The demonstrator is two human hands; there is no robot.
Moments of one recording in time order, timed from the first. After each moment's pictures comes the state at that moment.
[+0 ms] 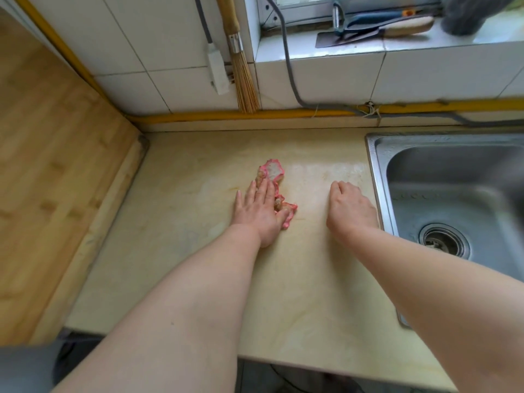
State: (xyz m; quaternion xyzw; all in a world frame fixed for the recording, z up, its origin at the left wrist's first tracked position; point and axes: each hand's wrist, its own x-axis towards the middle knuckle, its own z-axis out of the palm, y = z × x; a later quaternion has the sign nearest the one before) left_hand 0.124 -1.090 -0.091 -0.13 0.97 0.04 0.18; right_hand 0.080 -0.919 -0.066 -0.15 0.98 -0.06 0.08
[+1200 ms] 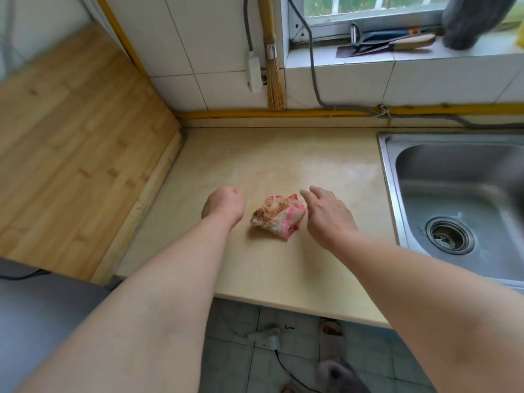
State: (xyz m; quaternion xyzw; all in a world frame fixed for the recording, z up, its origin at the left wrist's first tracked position) left_hand 0.219 -1.140 -0.028 -0.42 0.88 0.20 0.04; right_hand 0.173 -0.947 -0.047 -0.27 0.95 -0.15 0.09
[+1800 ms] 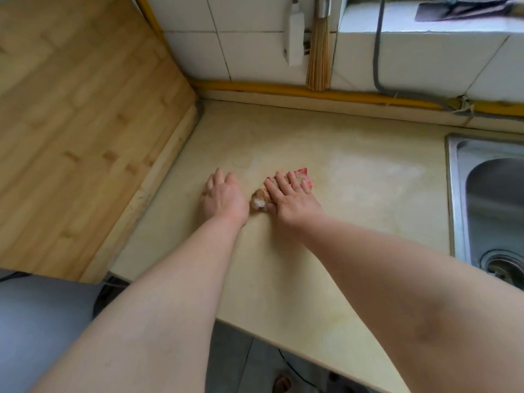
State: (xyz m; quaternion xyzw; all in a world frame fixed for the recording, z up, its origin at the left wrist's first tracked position) left_hand 0.193 -1.190 -0.076 -0.42 0.91 0.07 0.01; right_hand 0.120 -1.068 -0.093 -0.43 0.88 -0.08 0.20
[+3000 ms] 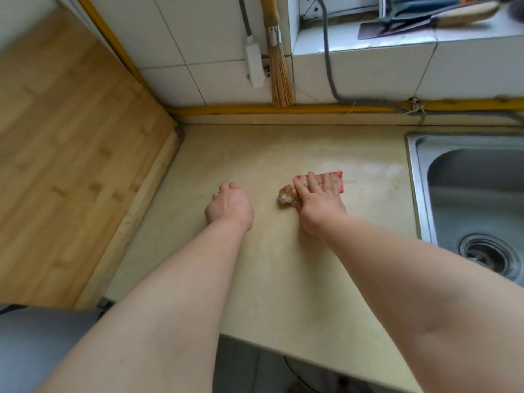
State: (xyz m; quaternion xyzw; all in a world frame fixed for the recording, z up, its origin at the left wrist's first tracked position) left_hand 0.155 -1.142 -0.046 -0.40 0.91 0.01 0.11; right_hand 0.075 -1.001 -0.094 -0.28 0.93 -0.11 0.19
